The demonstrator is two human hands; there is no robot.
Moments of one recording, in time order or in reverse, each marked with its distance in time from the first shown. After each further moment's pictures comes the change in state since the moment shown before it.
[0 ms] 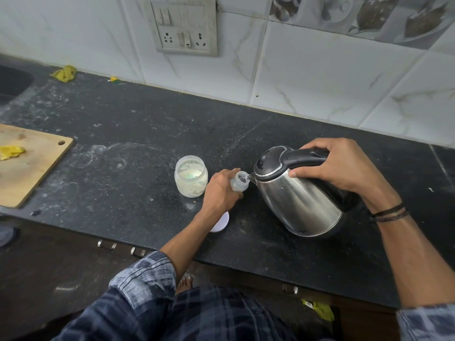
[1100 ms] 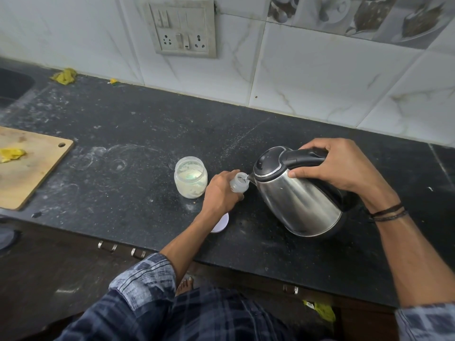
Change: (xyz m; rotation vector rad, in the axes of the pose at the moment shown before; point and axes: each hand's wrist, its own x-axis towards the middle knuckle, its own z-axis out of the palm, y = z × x) left_hand -0.001 0.000 0.002 -0.057 -0.023 -0.061; right_hand 0.000 0.002 0.001 -0.004 0.007 -0.009
